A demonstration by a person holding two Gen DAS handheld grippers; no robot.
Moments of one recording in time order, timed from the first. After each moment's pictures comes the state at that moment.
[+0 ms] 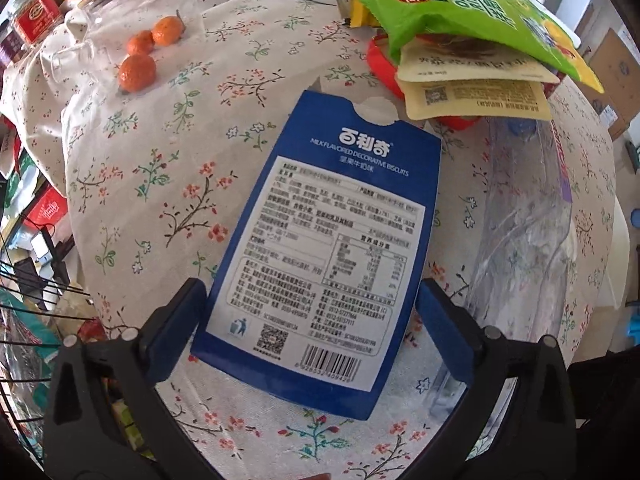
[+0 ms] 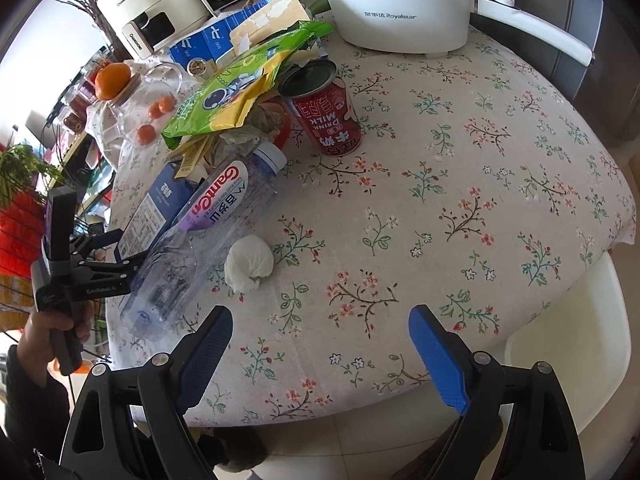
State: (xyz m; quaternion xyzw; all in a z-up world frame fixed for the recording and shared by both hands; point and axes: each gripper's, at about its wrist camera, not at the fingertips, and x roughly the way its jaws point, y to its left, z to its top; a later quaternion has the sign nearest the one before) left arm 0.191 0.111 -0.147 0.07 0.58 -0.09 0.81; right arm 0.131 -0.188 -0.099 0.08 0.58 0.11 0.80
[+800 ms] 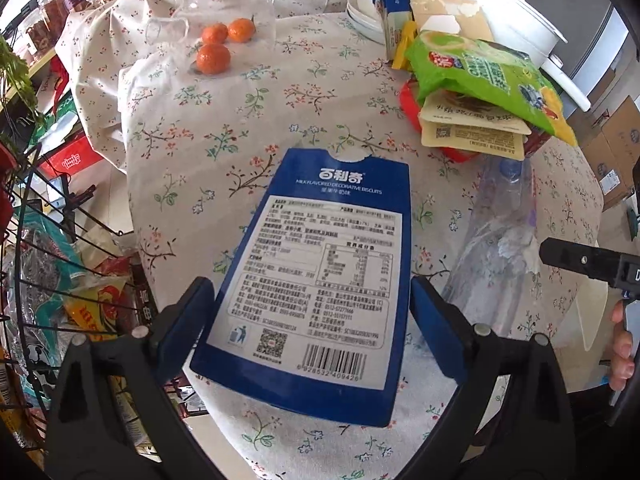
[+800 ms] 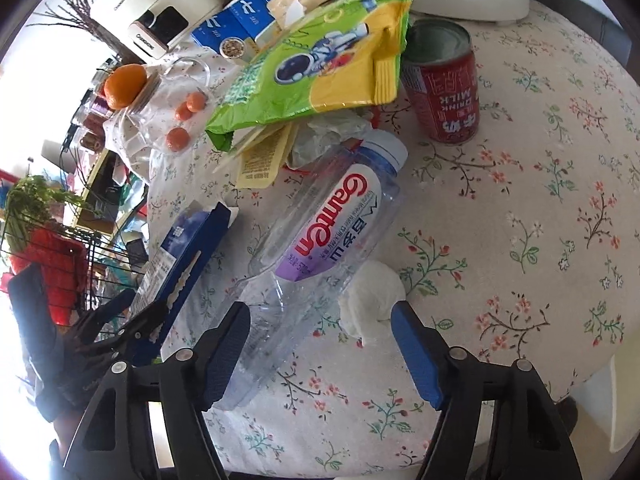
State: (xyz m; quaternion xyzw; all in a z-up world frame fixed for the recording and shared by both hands) left arm 0.151 0.140 -0.109 -0.01 0.56 -0.04 0.83; right arm 0.173 -0.108 -0.126 0.16 0.61 0.14 0.77
